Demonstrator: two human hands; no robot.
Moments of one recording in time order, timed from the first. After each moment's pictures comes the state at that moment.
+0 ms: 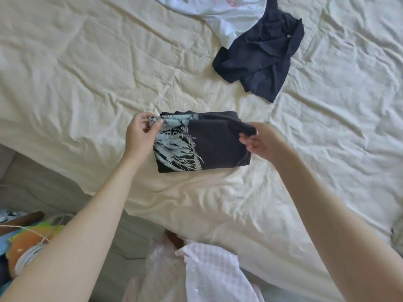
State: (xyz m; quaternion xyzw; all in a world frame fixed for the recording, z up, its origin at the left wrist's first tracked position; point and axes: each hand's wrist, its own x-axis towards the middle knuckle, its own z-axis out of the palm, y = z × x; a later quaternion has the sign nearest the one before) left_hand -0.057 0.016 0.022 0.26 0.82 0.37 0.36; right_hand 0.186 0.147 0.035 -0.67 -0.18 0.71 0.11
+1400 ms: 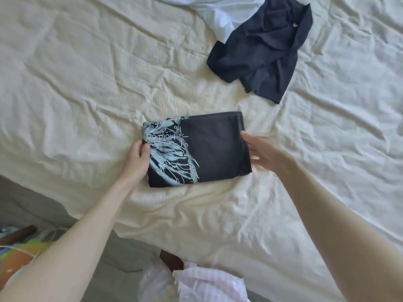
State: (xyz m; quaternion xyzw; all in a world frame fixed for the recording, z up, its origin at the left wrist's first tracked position) left_hand -0.058 0.007 -0.053 0.18 0.82 0.28 0.46; right_hand 0.208 0.160 -0.048 -0.65 -0.33 0.68 0.00
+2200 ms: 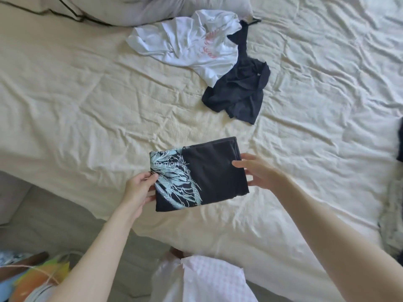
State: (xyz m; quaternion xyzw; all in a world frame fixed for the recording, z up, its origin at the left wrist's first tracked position) left_hand -0.043 -0.053 0.063 0.04 0.77 0.37 0.52; right_hand 0.223 0.103 0.068 -0.60 -0.36 0.71 -0.01
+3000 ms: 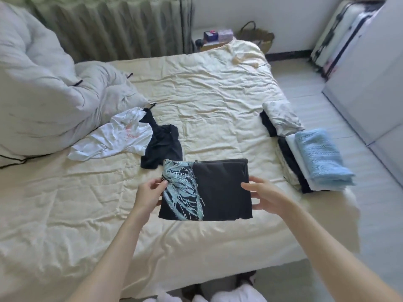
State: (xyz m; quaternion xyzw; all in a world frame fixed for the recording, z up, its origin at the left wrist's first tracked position) left_hand 0.088 0.001 0.260 0.40 0.67 0.30 0.55; right_hand 0.388 -0.052 0.262 -0.64 -0.23 0.67 0.31
